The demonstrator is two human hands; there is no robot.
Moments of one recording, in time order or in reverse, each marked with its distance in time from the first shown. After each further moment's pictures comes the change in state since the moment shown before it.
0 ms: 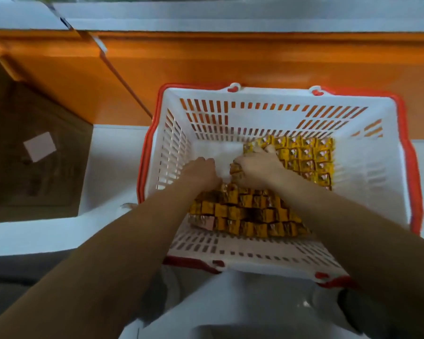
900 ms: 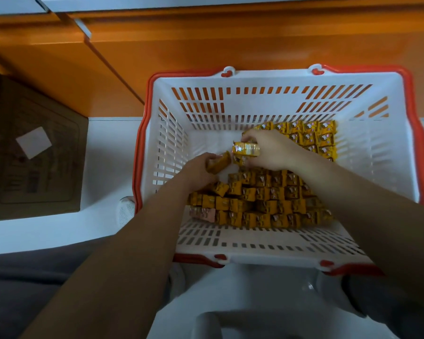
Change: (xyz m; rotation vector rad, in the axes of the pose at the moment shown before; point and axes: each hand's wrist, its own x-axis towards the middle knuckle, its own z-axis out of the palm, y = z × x) left_hand -0.018 -0.019 0.017 -0.556 -0.034 0.043; right_hand -0.020 0.031 -0.016 0.481 0.098 -0.063
